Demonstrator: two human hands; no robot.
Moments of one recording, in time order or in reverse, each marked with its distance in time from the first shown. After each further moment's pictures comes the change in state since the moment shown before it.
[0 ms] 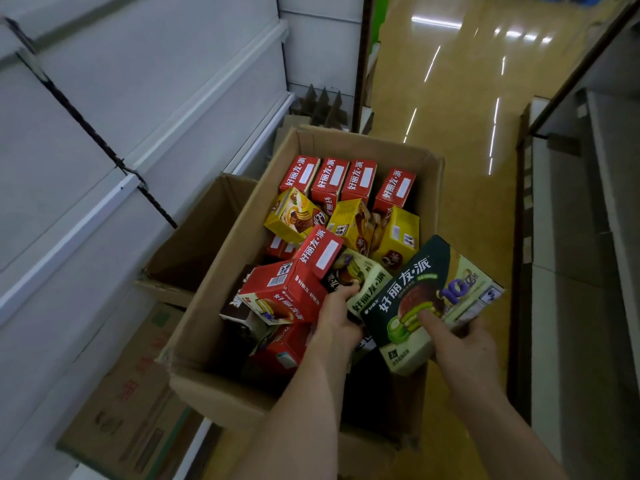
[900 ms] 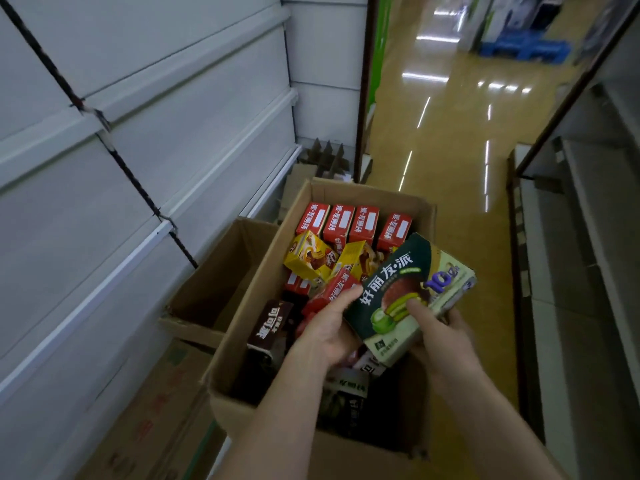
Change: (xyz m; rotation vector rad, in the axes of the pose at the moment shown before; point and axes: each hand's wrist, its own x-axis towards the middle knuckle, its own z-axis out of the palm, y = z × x) left_hand -0.083 0.050 -0.005 0.307 -0.349 0.065; right_hand -0.037 -0.062 0.035 0.255 -0.103 0.080
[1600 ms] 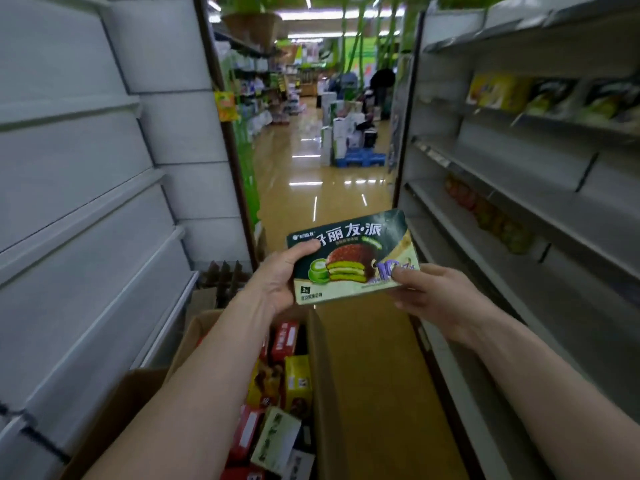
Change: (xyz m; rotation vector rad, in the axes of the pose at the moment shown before) left_hand -0.035 0.122 0.259 0.515 -0.254 0.337; right_hand -0.047 -0.216 -0.127 -0.091 -0.021 -0.376
